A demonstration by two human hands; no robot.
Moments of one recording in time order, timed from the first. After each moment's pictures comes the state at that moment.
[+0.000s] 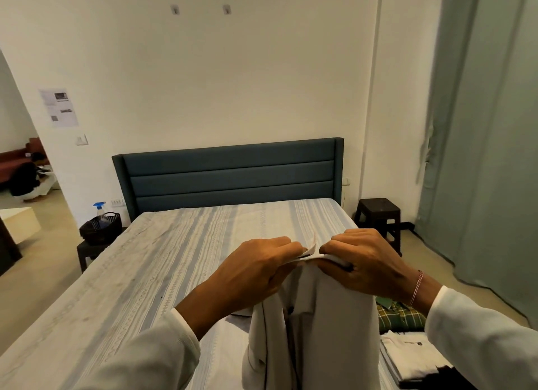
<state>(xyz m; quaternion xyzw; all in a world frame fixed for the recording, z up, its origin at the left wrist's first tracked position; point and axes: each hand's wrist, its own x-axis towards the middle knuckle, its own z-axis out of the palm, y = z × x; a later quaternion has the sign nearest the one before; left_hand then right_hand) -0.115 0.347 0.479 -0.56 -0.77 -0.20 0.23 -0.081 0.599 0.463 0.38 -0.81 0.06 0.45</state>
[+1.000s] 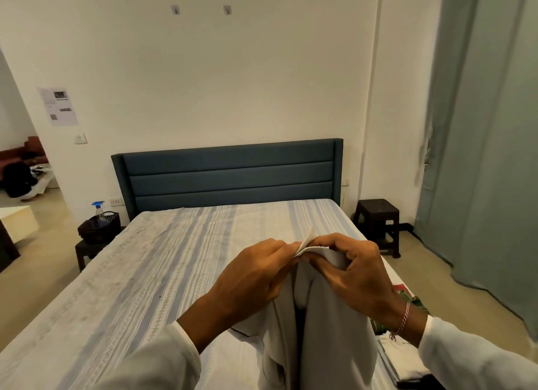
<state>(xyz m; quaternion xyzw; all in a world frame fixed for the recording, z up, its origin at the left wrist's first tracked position) -0.108 0.347 0.465 -0.54 -0.74 -0.23 0.32 -0.064 0.563 0.442 0.22 -0.78 0.38 0.45</state>
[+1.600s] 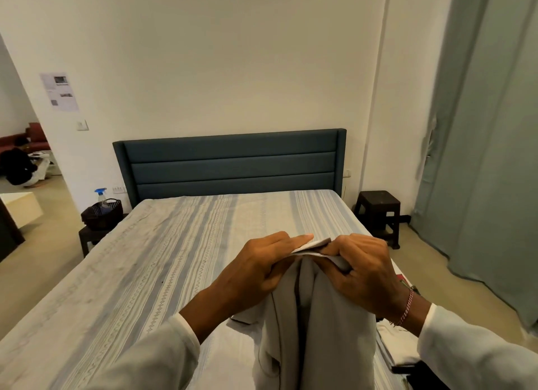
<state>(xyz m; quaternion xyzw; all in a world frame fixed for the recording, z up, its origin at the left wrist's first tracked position) -0.106 0.346 0.453 -0.56 -0.72 -0.34 0.23 -0.052 0.566 0.438 0.30 -0.77 0.17 0.54</state>
